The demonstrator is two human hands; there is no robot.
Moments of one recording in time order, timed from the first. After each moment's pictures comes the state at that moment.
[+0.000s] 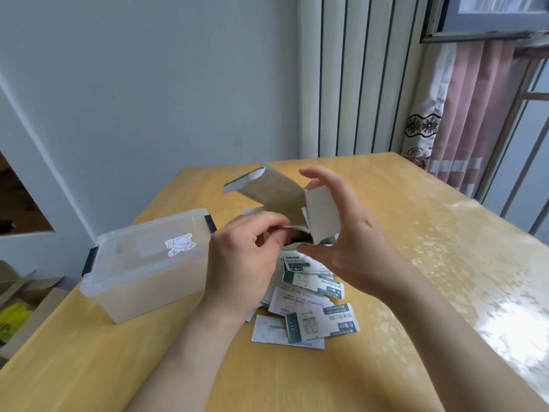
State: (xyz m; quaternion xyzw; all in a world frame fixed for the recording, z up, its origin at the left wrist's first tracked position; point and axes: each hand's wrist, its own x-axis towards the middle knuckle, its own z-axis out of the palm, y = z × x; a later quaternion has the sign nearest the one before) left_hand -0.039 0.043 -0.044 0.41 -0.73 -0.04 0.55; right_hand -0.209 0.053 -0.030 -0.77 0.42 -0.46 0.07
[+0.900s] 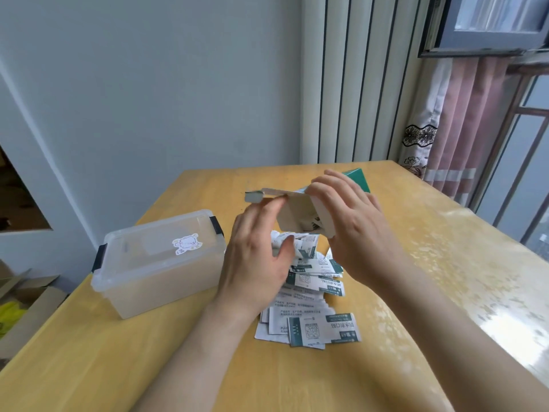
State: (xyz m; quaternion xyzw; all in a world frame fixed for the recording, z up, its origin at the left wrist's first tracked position) left_hand -0.043 0.033 -0.057 0.43 -0.76 -0.01 0.50; right_hand -0.214 0.037 -0.031 -0.77 0.48 -0.35 -0.22
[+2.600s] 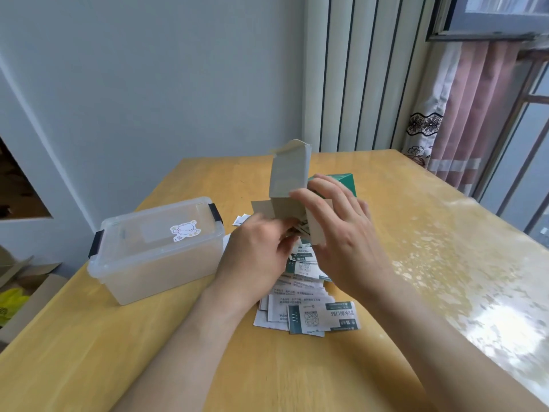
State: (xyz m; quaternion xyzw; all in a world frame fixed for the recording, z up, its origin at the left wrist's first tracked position) left_hand -0.041 0.033 -0.059 0.44 -0.81 -0.01 0.40; right_hand -0.195 0.044 -0.058 -0.76 0.46 -0.40 -0.21
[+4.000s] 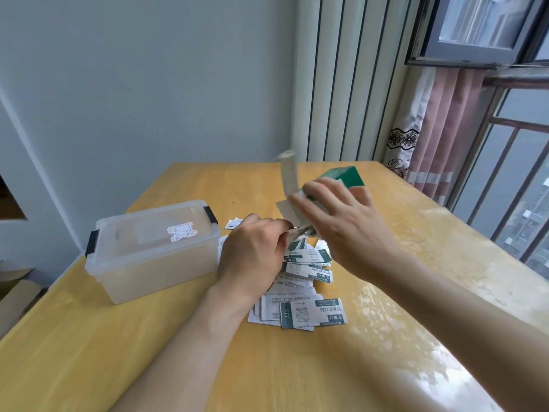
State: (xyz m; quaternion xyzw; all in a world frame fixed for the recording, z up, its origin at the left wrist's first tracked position) left_hand -0.044 0.031 -0.064 0.43 -0.80 0.05 0.41; right_hand -0.217 0.052 -0.026 -0.78 0.49 -0.18 -0.34
